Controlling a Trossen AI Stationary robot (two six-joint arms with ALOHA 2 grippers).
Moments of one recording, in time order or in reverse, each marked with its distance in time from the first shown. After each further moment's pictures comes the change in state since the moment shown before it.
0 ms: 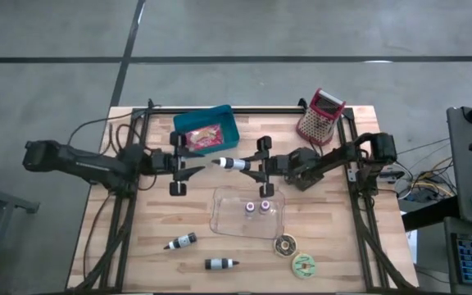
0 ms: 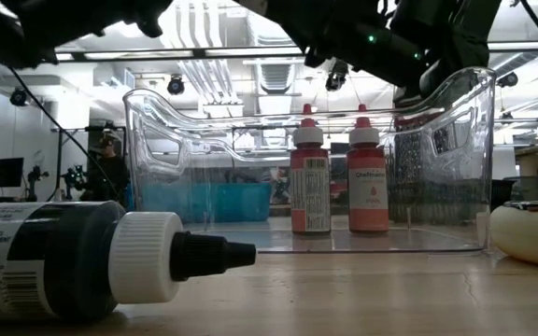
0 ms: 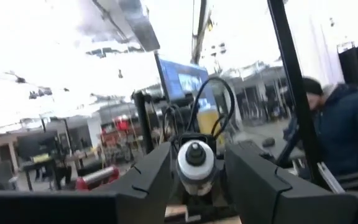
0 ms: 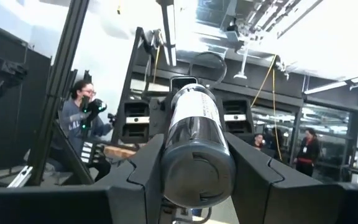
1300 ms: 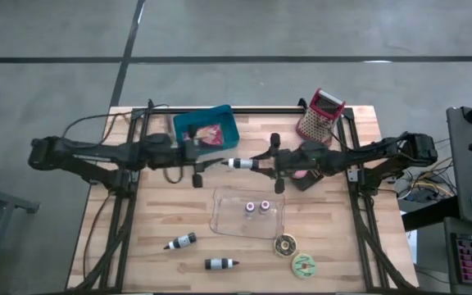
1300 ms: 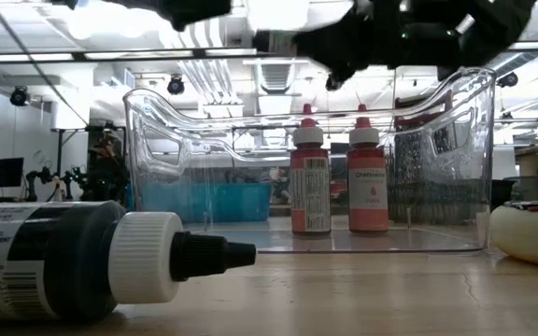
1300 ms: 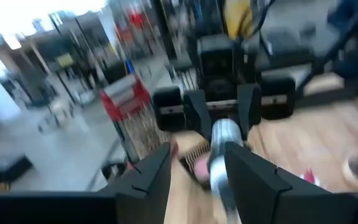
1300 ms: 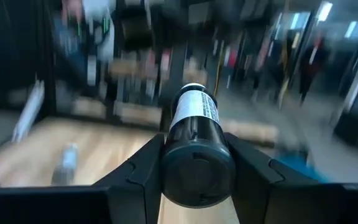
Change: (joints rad) left arm 0.005 0.078 0.429 -0.830 -0.213 0.064; right arm -0.048 -0.380 -0.119 -0.652 0.014 0.021
